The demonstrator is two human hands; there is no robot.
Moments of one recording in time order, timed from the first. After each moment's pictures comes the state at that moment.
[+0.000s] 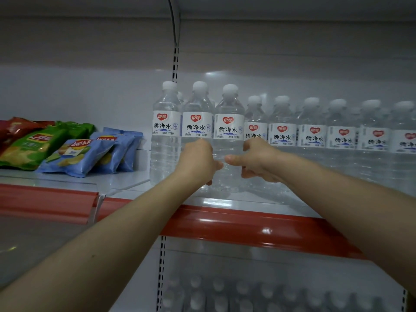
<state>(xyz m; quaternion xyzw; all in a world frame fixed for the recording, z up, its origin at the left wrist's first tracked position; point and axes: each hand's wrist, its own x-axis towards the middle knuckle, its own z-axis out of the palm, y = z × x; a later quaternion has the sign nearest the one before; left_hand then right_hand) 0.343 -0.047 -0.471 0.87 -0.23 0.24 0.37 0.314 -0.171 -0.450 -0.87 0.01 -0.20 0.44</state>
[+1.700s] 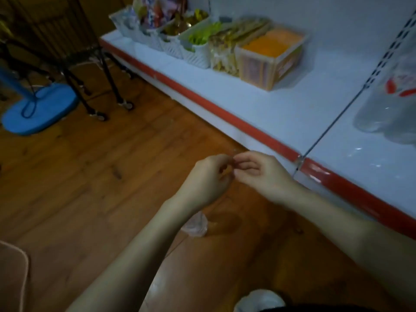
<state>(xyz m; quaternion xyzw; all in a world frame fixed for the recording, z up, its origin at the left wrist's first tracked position) 0.046 0.238 -0.879 0.95 0.06 0.02 0.30 0.113 0.109 -0.893 -0.77 -0.24 0.26 0.54</state>
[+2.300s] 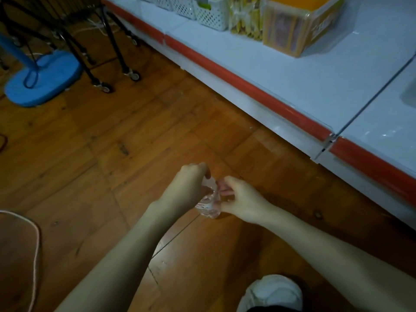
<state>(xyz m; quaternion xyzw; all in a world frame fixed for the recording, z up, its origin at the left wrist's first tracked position) 0.007 0.292 -0.945 0.96 0.17 -0.14 0.18 0.063 0.157 -0.990 -0.76 -0.30 0.39 0.42</state>
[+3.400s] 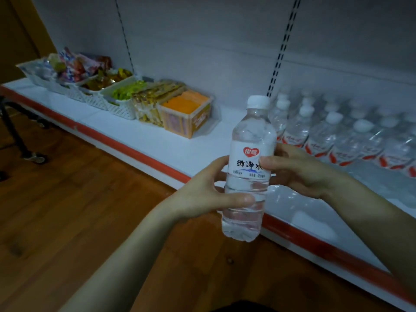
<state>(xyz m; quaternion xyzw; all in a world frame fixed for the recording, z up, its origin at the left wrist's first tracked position) 0.104 0.146 -0.804 0.77 -0.11 -0.13 0.62 0.163 -0.045 -0.774 -0.68 -0.18 0.28 0.65</state>
